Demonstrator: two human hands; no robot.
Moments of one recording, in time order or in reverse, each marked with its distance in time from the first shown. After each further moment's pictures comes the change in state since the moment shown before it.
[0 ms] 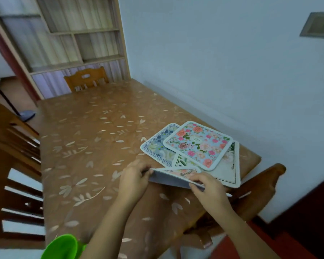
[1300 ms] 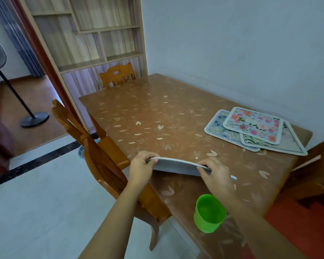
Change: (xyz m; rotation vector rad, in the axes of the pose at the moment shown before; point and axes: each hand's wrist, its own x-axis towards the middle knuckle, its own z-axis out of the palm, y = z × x) left_hand -0.051 -0.280 -0.265 -0.331 -0.116 -0.201; right_hand -0.053 -0.298 0.253 -0.031 0.127 0.056
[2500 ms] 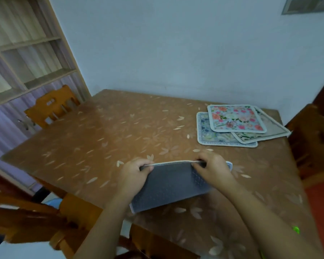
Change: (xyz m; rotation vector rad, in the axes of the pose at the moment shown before) left_hand 0.267 -0.052 -0.046 0.196 -0.456 0.316; right_hand 0.180 -0.039 0.107 -0.277 0.142 0.242
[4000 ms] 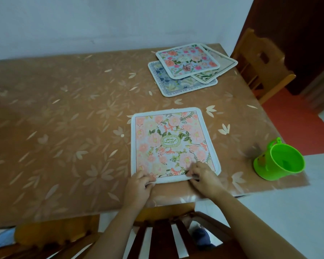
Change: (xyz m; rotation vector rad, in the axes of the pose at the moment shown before) left_hand -0.005 -0.172 0.114 0.055 -0.450 0.339; right_hand -0.120 0.028 0.166 0.036 -0.109 0.611
